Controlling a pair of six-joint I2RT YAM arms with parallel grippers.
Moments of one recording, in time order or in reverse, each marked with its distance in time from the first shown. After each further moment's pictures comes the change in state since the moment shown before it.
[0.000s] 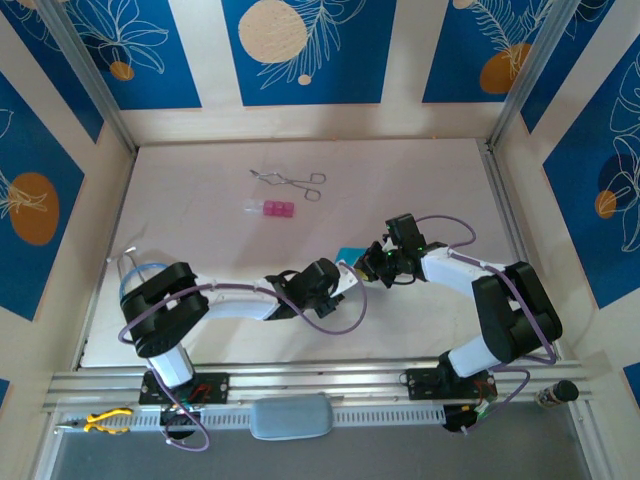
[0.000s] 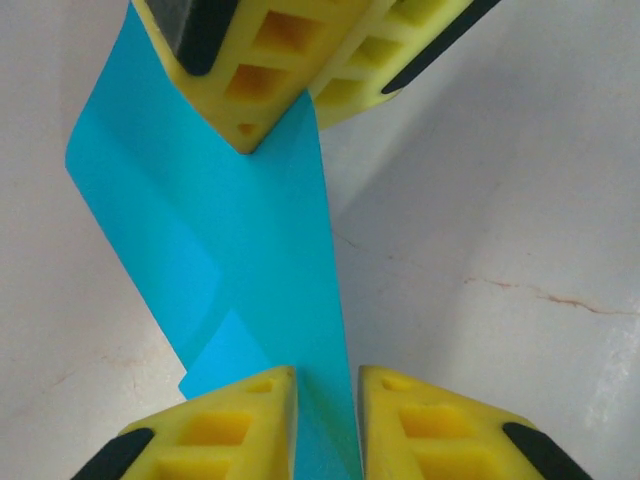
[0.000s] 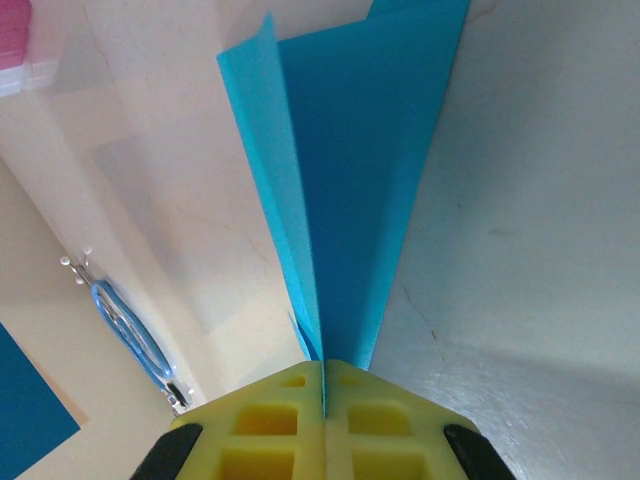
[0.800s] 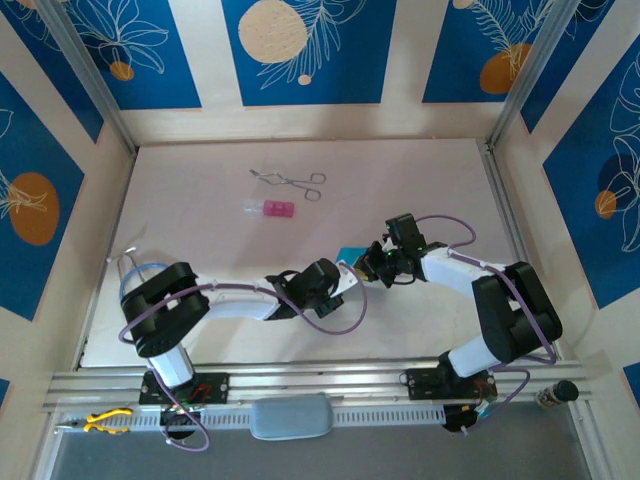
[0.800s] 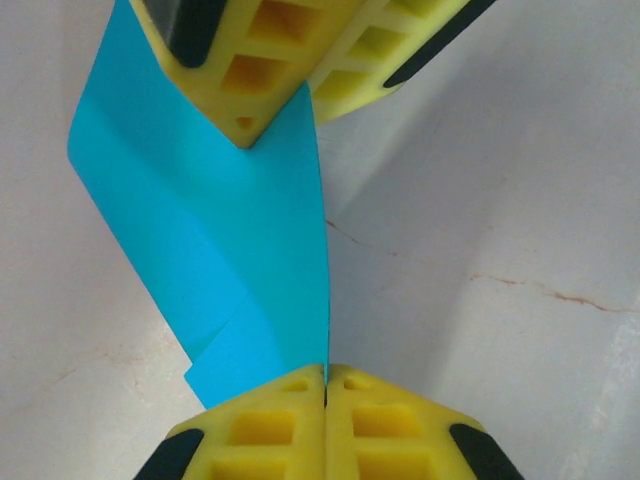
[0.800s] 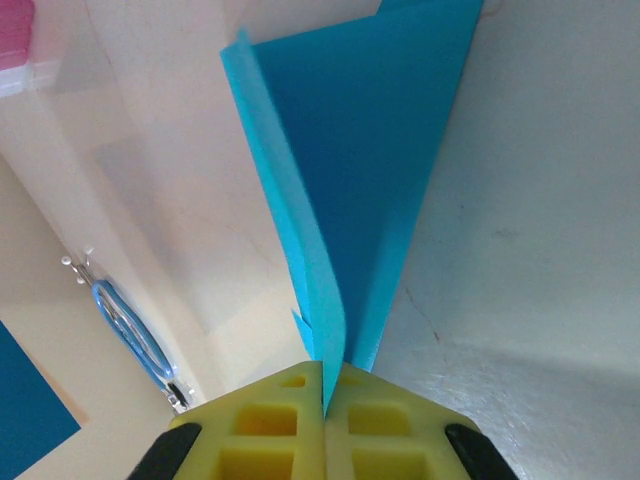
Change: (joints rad) left arm 0.000 0.005 0.000 -0.001 -0.006 0.000; right arm 0.000 0.000 0.000 0.004 0.000 0.000
